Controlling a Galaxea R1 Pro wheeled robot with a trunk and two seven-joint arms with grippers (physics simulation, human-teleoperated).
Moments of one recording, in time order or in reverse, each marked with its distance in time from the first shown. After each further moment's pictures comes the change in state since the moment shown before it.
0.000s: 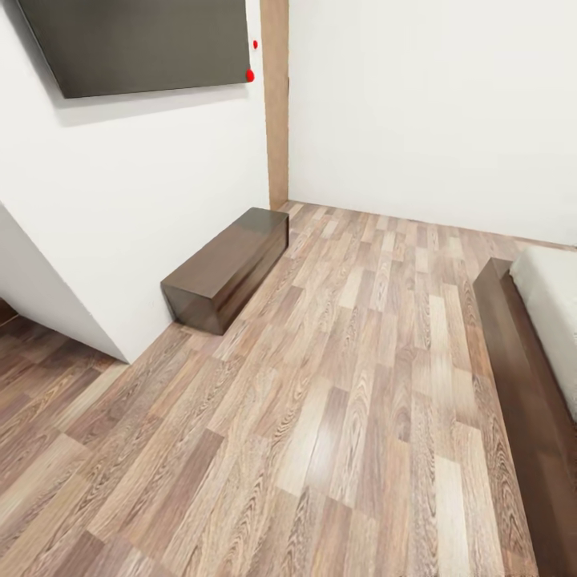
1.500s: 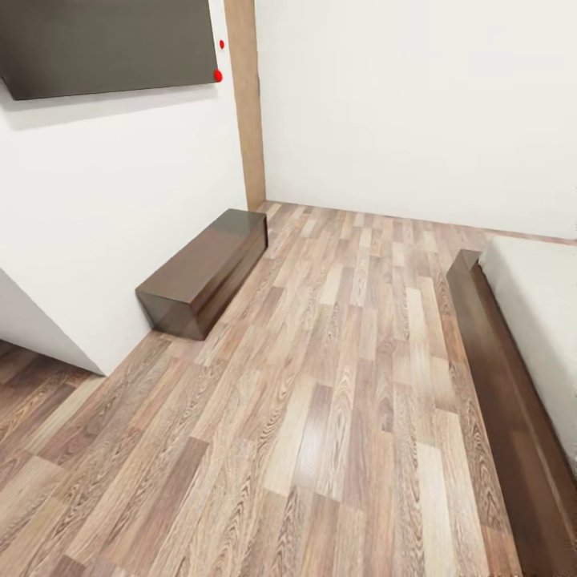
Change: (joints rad) left arm 0.000 0.000 0.000 0.000 0.000 0.000 0.000; right arm 0.000 0.000 0.001 0.001 0.000 0.000 0.000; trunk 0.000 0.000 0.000
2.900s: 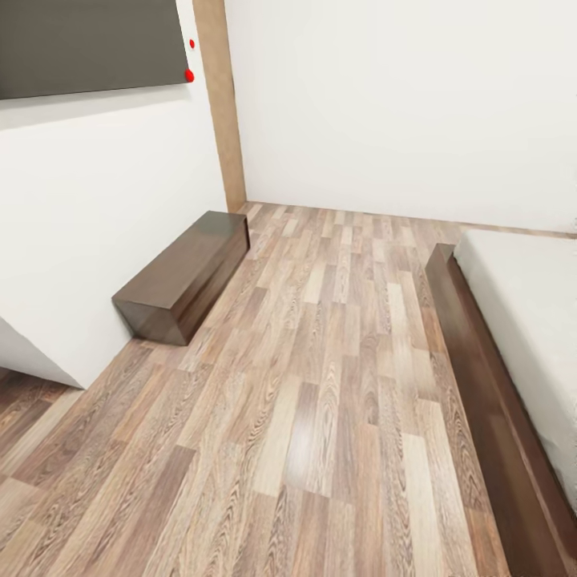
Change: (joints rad) left arm 0.000 0.000 0.000 0.000 0.000 0.000 0.000; right arm 0.000 0.000 0.000 0.000 0.001 0.000 0.001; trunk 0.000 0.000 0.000
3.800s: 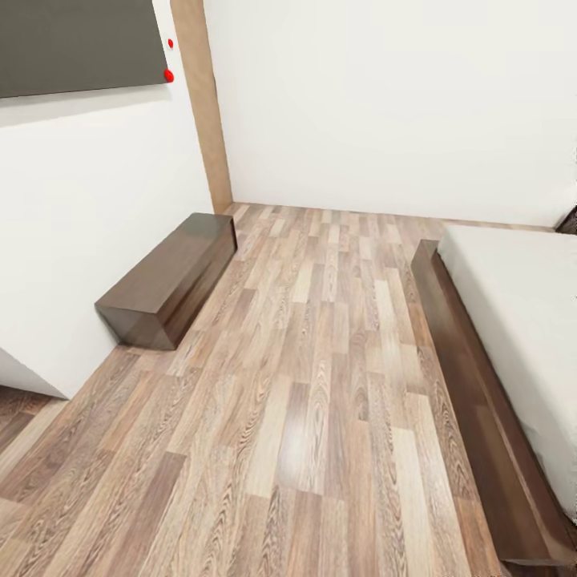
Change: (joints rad) left arm 0.000 0.000 0.000 0.000 0.000 0.000 0.000; right arm 0.000 0.000 0.001 0.000 0.001 0.000 0.000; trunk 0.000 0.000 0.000
